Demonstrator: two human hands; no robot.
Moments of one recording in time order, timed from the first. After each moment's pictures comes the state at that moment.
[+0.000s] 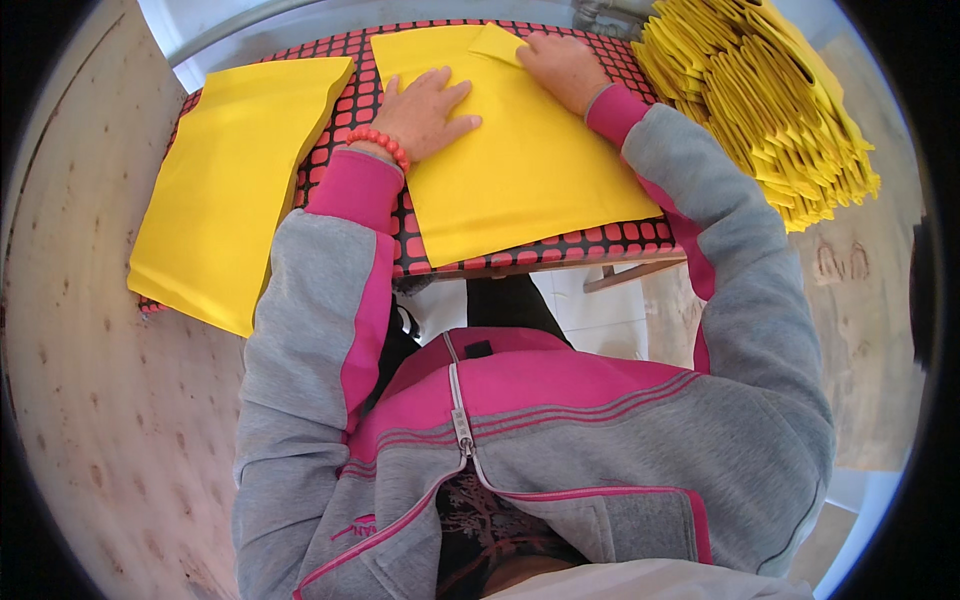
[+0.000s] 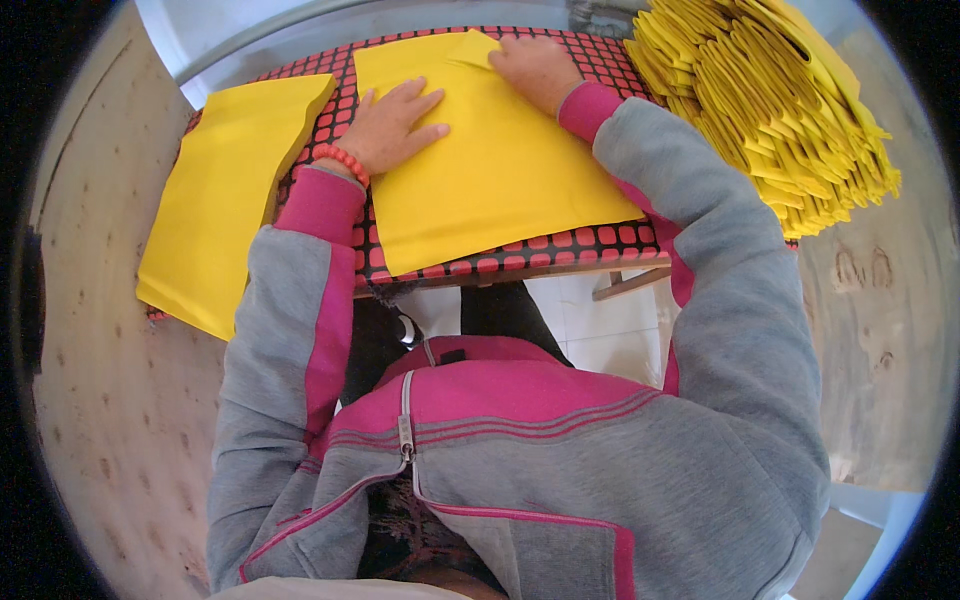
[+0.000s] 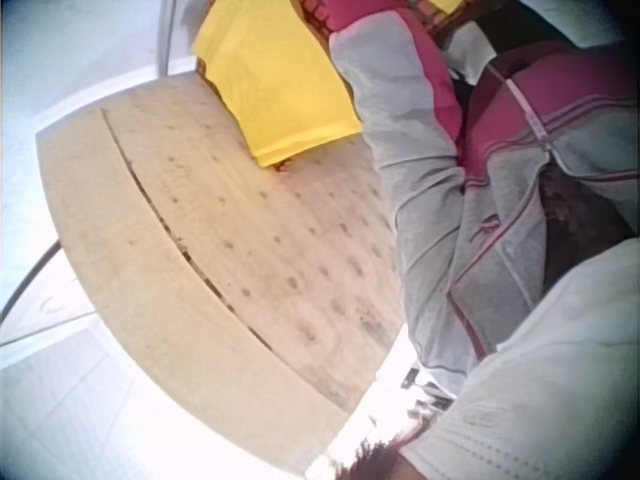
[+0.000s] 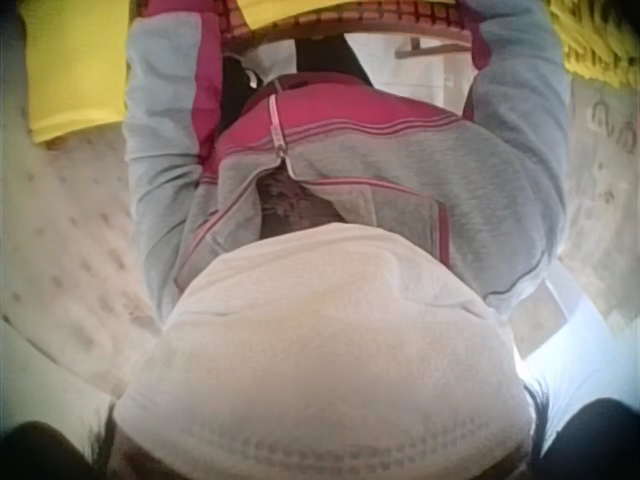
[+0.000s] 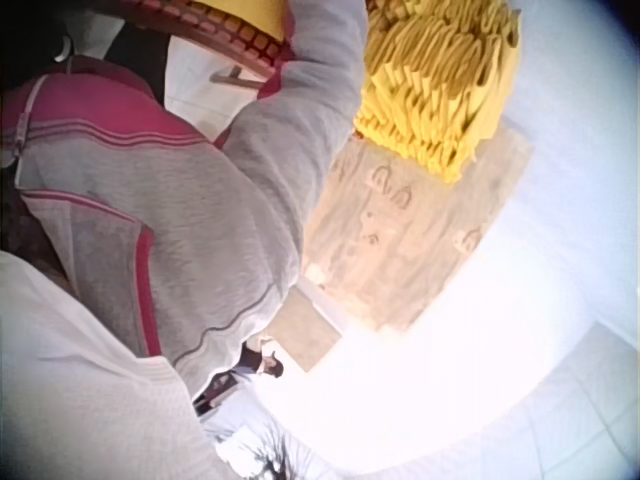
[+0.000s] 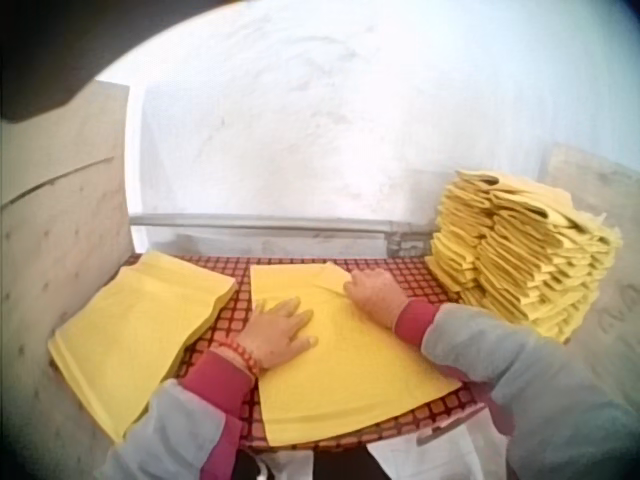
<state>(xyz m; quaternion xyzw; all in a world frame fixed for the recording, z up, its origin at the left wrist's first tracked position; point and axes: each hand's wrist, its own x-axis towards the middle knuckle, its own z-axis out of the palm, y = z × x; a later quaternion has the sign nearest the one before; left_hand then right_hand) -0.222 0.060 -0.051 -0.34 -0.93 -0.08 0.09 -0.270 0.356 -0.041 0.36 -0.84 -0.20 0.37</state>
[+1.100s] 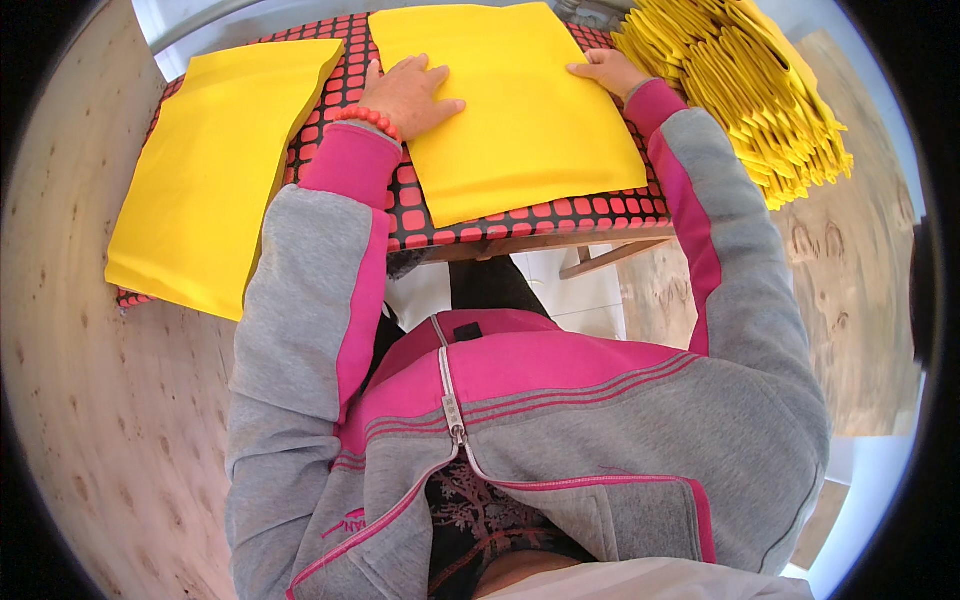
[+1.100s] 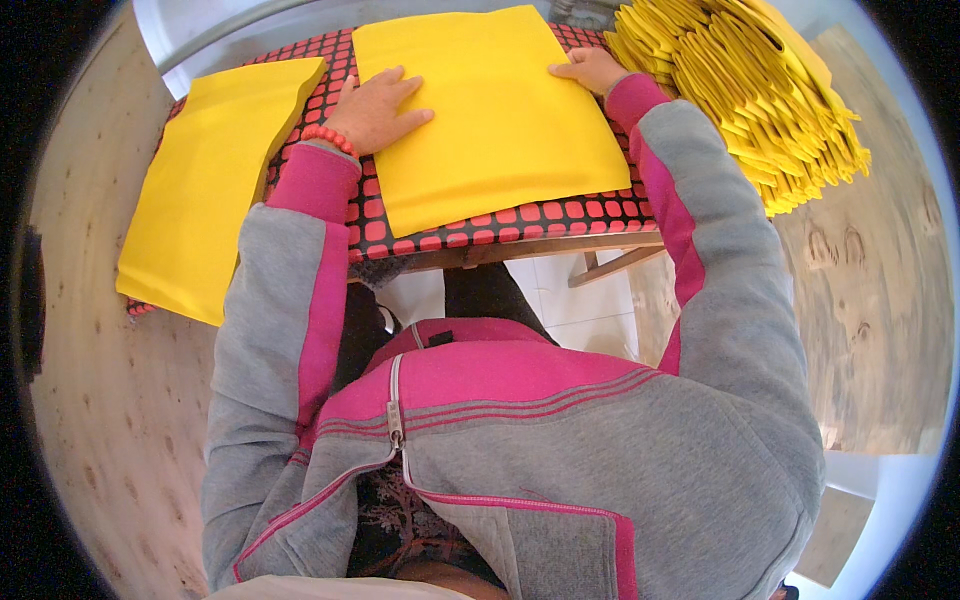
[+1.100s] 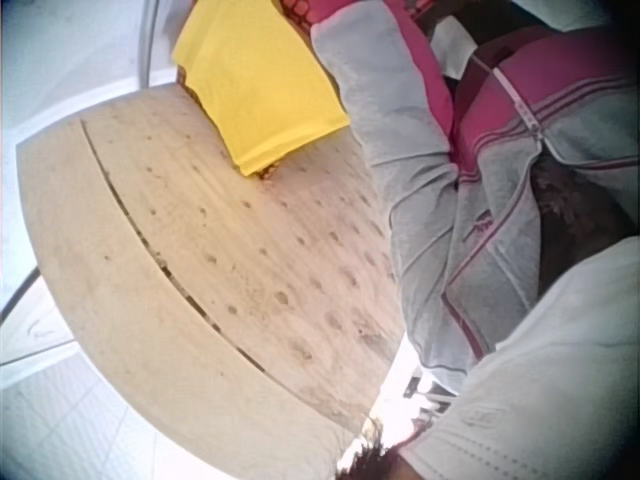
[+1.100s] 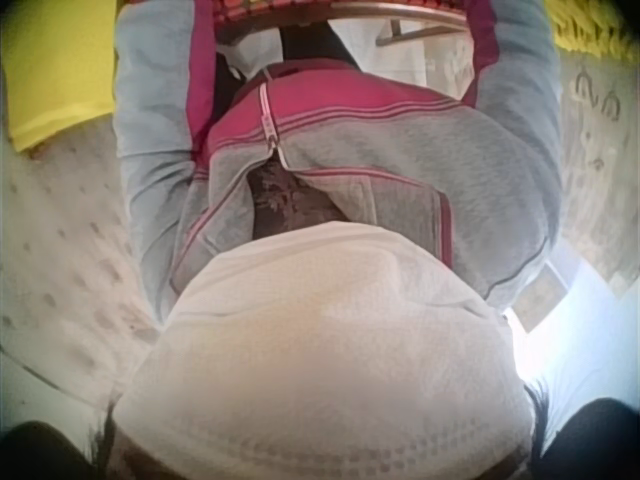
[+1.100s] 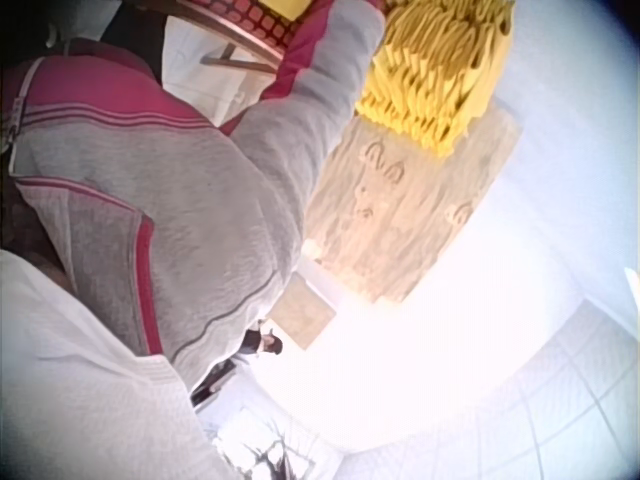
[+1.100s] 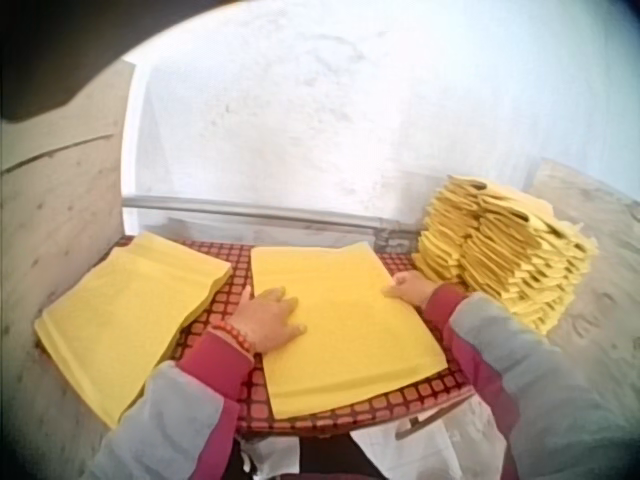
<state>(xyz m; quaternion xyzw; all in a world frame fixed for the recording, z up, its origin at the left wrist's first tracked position) -0.210 0.057 -0.035 -0.30 -0.95 -0.08 0.05 -0.236 0.428 -0.023 -0.01 -0.94 0.35 -0.02</state>
